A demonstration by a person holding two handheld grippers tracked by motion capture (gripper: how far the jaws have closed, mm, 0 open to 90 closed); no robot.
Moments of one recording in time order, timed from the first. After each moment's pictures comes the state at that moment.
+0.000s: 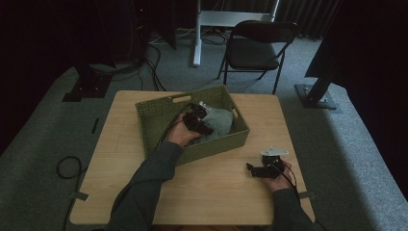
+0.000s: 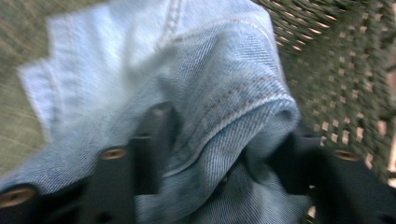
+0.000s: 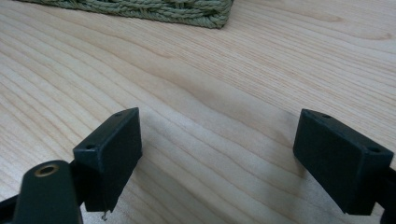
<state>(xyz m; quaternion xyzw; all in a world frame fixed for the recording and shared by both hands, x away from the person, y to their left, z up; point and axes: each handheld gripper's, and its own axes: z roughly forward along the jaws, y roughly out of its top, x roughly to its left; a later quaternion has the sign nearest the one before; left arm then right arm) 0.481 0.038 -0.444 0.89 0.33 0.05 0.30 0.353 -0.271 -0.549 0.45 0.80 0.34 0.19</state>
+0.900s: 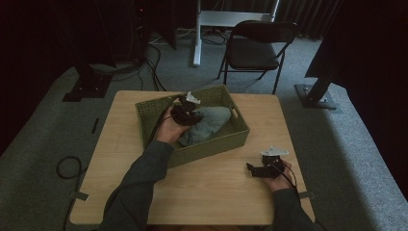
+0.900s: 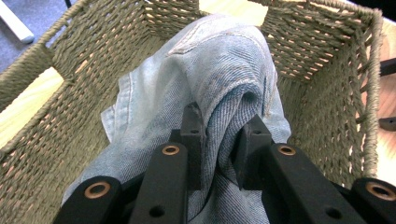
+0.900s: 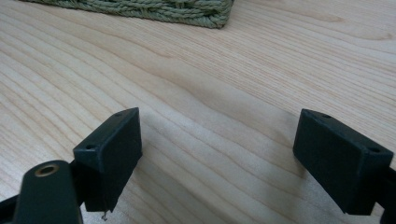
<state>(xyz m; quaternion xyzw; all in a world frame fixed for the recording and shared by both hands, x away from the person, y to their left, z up) 0.465 0.074 -0.400 0.87 0.32 0.14 0.35 0.353 -0.272 -0.549 0.45 0.80 0.34 0.19</state>
